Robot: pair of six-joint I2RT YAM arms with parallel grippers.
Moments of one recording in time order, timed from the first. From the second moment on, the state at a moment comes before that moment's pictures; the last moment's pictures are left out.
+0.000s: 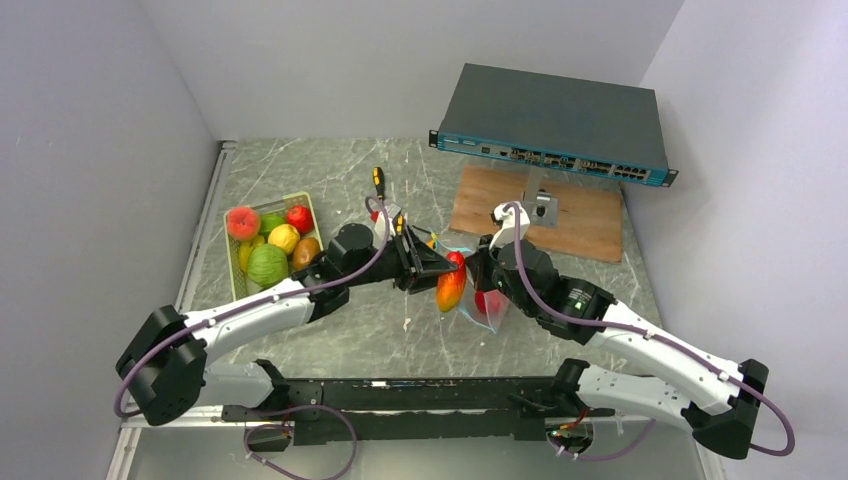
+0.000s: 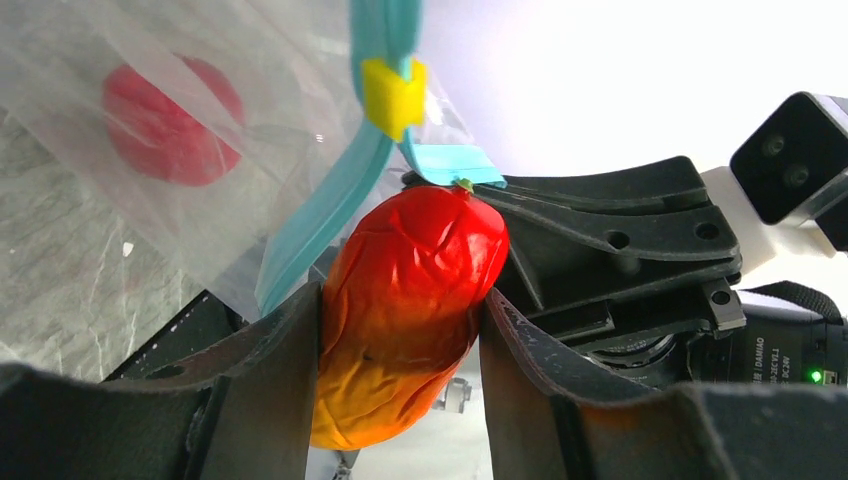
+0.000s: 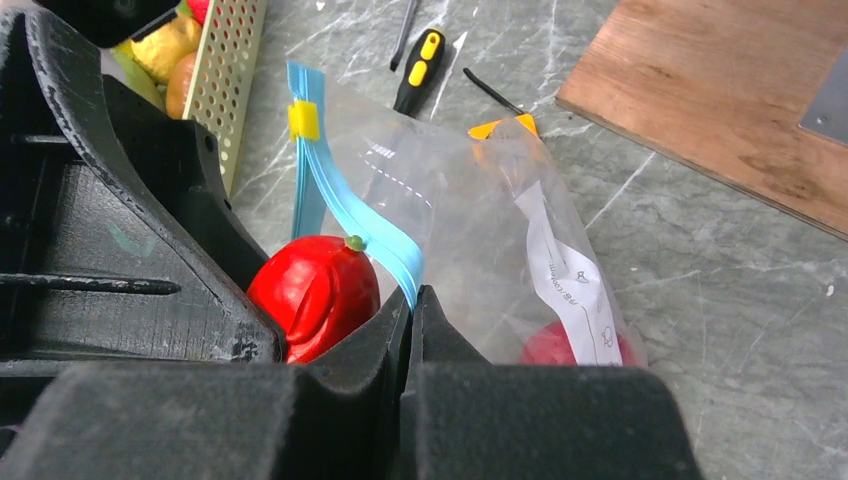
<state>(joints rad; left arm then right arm) -0.81 1.26 0.72 0.35 0.43 -1.39 0.96 0.88 0.86 -0.42 0.43 0.48</state>
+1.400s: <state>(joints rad) -0.88 1.29 0.77 0.09 0.36 -1.74 1.02 0.96 0.85 -0.33 0.44 0.49</state>
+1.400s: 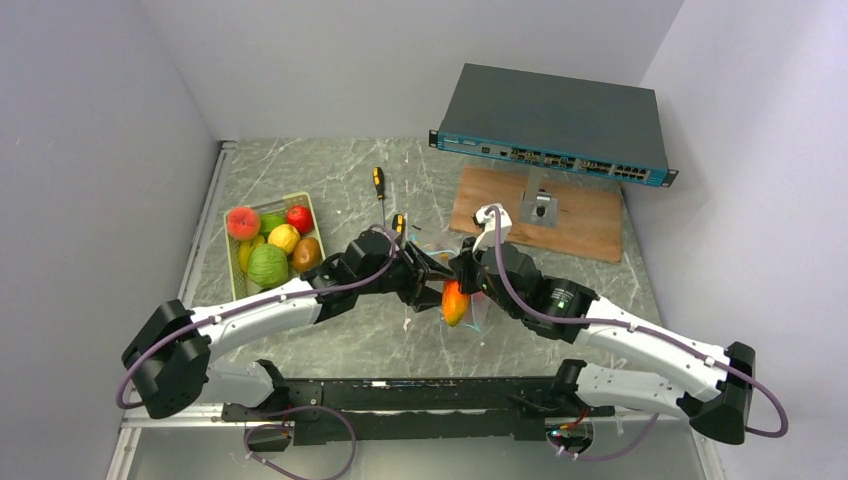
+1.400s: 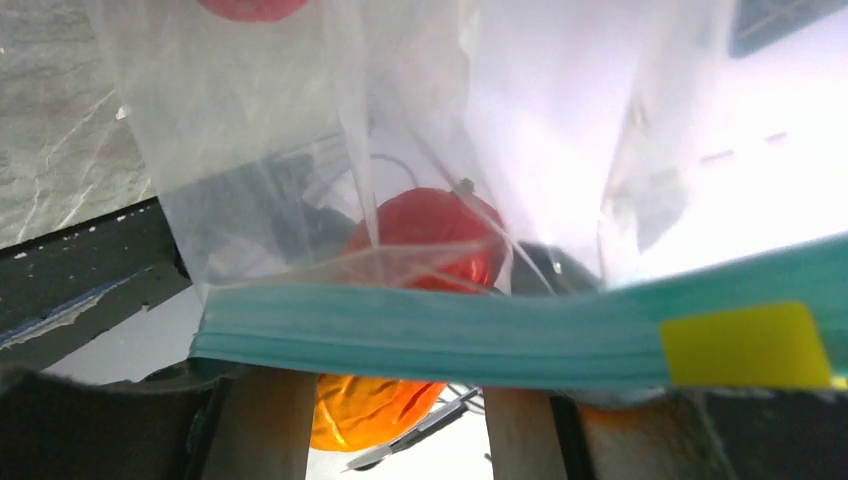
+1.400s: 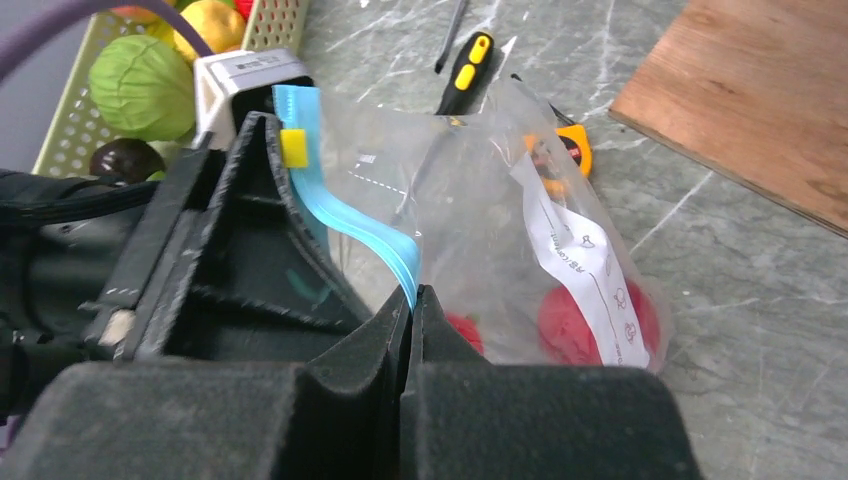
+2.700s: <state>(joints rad) -0.85 0.90 0.74 -0.08 0.07 -1.32 1.07 0.98 0.85 -0.39 0.47 0.47</state>
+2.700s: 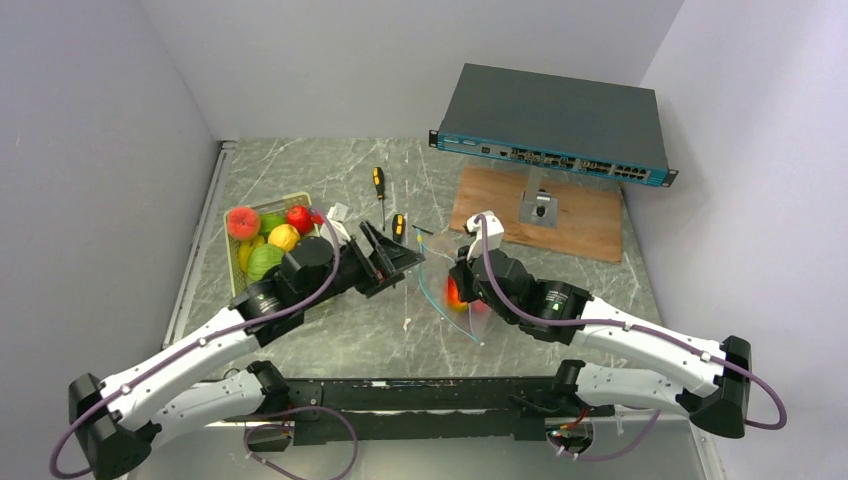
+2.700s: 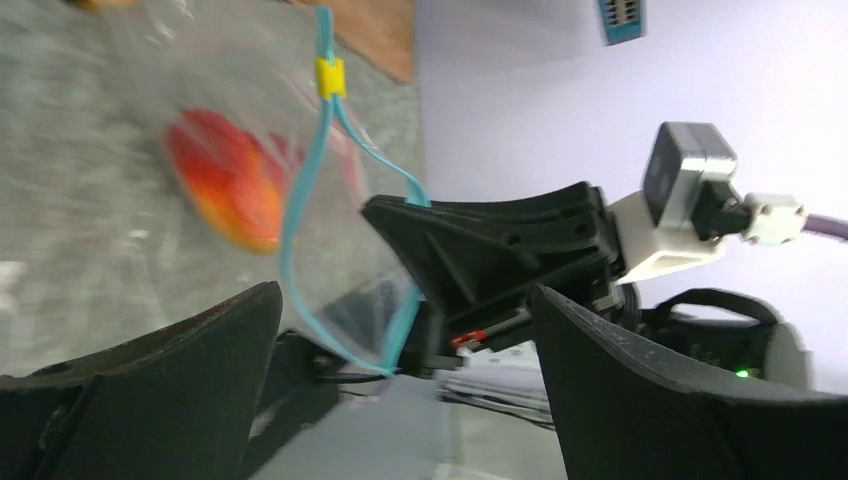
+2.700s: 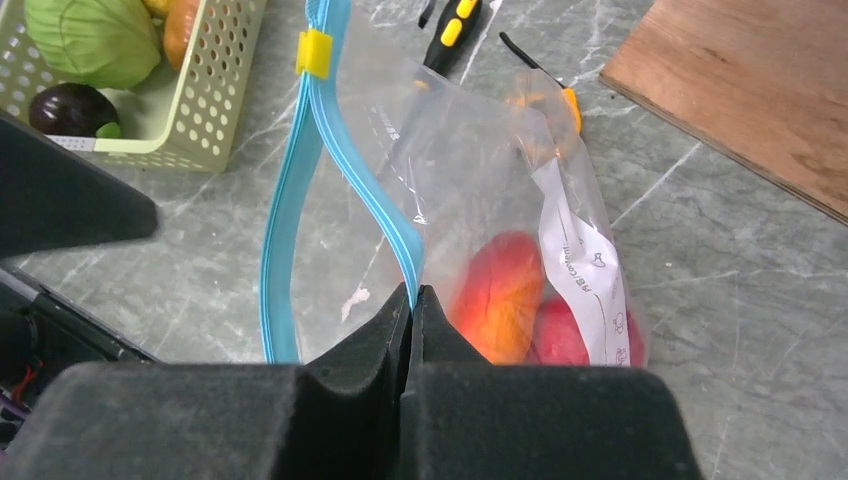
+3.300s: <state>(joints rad) -0.56 1.00 1.07 -1.09 -0.55 -0.80 1.07 0.96 0.85 -0.41 0.47 0.45</state>
